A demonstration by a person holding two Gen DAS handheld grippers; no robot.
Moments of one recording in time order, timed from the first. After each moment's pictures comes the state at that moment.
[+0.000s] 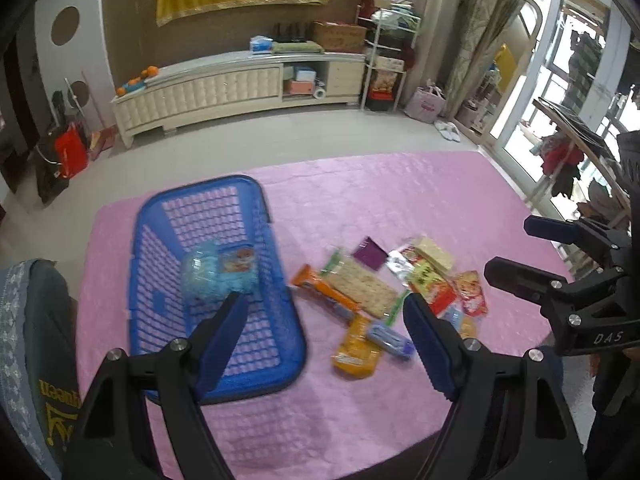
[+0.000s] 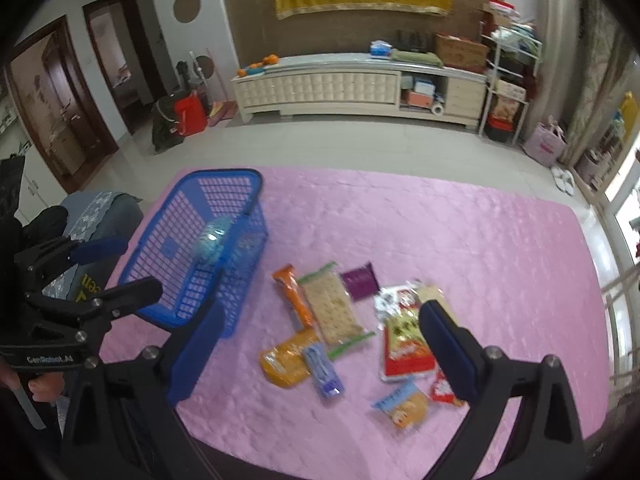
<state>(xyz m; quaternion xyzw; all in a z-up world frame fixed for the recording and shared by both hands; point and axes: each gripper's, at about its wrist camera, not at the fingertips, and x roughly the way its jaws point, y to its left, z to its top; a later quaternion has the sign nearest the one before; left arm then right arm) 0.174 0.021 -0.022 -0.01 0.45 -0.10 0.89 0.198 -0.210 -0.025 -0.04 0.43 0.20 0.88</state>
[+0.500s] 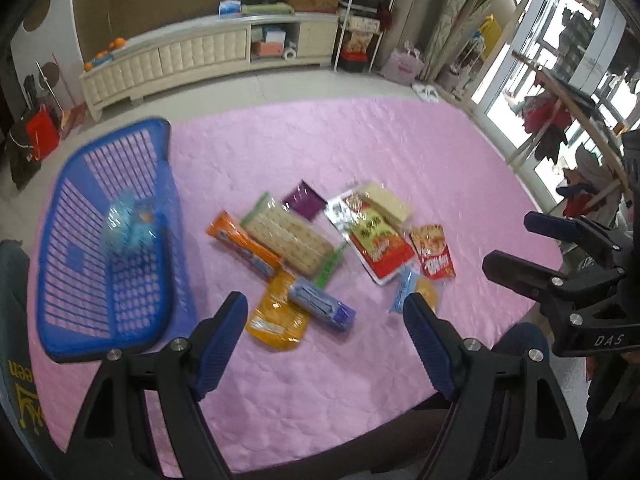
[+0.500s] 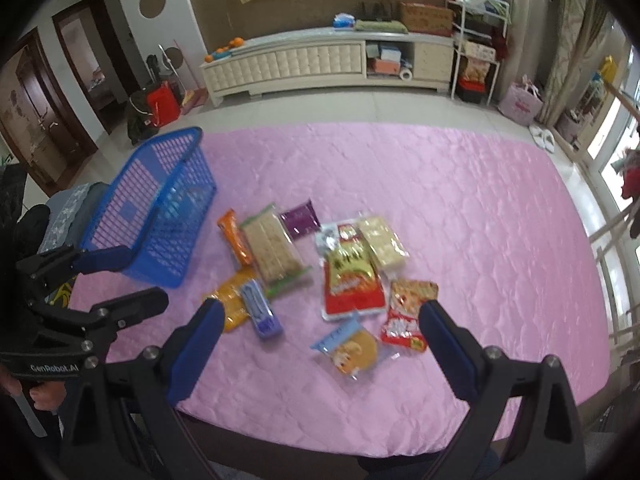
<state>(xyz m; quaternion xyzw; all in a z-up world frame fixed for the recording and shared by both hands) 0.166 -0.063 -0.087 -0.02 0.51 -0.13 0.85 0.181 -0.290 -0.081 -0.02 0.47 0.17 0.86</state>
